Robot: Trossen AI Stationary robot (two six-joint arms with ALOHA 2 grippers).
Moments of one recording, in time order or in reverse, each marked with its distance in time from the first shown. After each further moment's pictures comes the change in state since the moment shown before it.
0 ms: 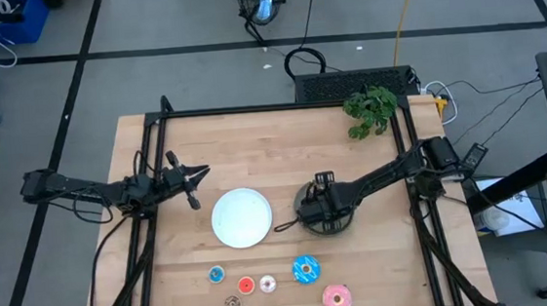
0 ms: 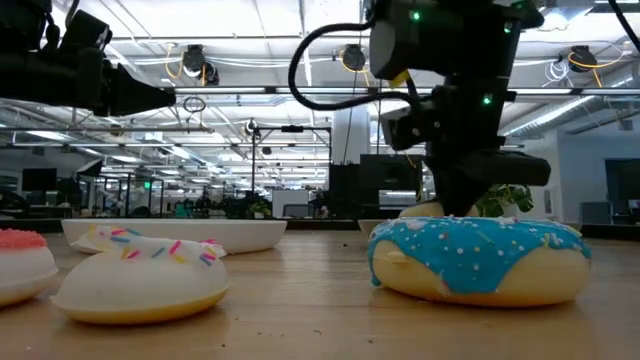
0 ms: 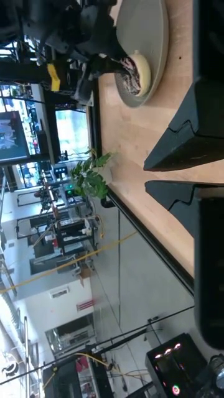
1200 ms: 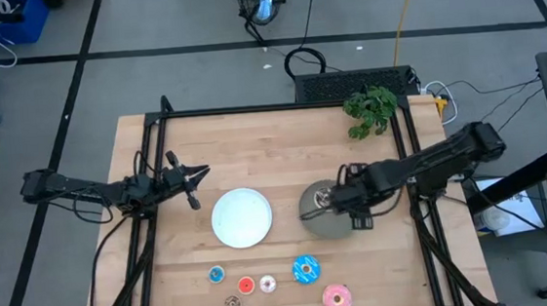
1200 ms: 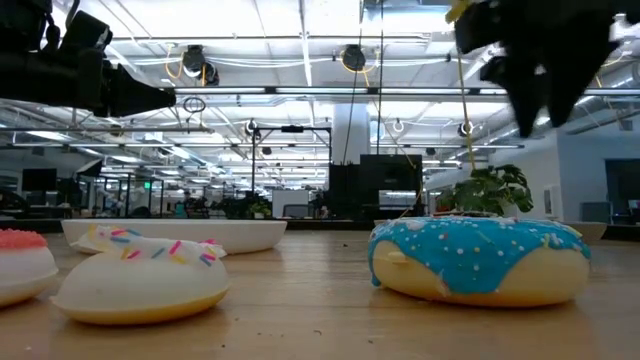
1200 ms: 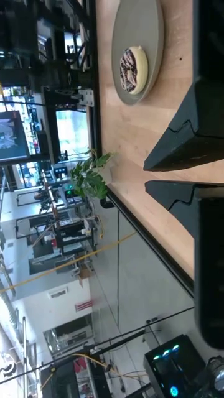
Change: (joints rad) left arm 0.000 0.000 0.000 -0.002 0.000 -0.010; right arm 0.064 -0.390 0.003 -0.360 -0.300 0.227
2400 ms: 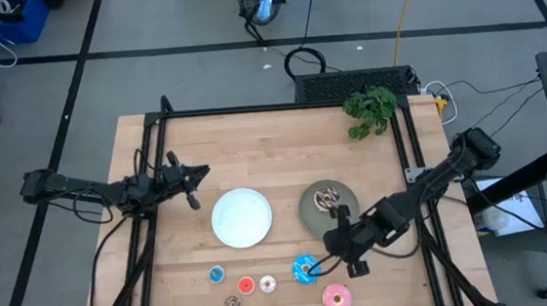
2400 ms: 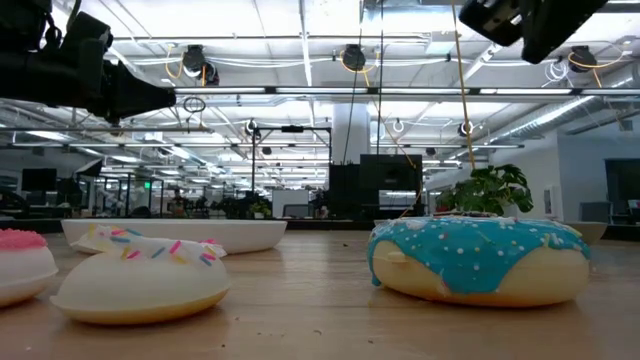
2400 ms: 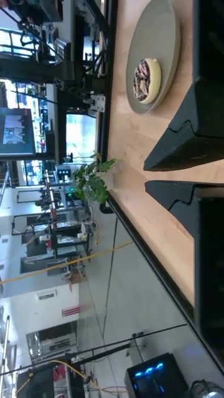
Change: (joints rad) left arm 0.000 0.000 0.000 0.004 0.001 -0.122; right arm 0.262 0.108 0.077 0.472 0.020 0.004
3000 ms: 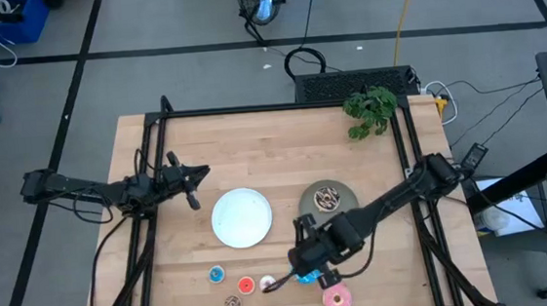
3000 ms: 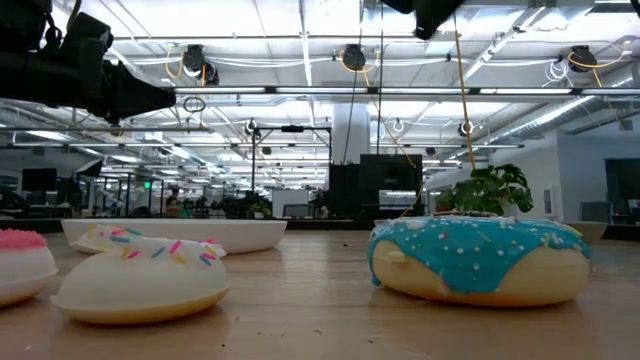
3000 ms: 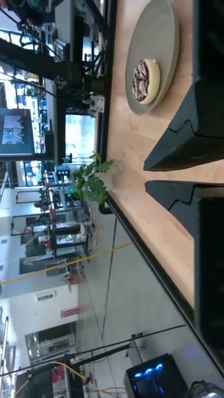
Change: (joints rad) left arm 0.000 0.000 0.000 -0.004 0.001 -0.002; right arm -0.055 0.379 0.529 -0.280 -0.067 -0.258
